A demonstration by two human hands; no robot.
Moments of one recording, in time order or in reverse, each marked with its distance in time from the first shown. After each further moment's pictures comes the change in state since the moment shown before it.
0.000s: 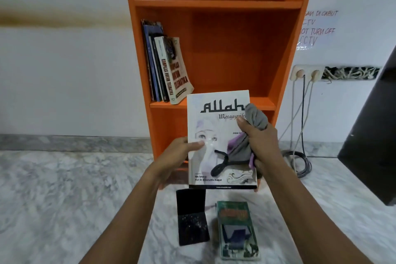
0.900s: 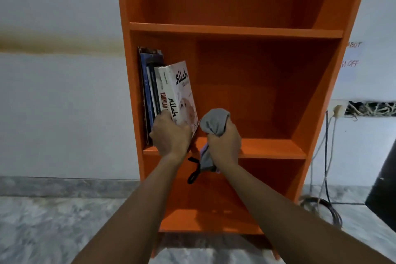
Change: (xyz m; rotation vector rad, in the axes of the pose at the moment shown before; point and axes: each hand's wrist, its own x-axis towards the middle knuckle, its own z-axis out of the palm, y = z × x) left_hand 0.216 0.051 -0.076 0.465 1.036 0.333; right_hand 0.174 0.051 0.154 -0.515 0.049 -0.381
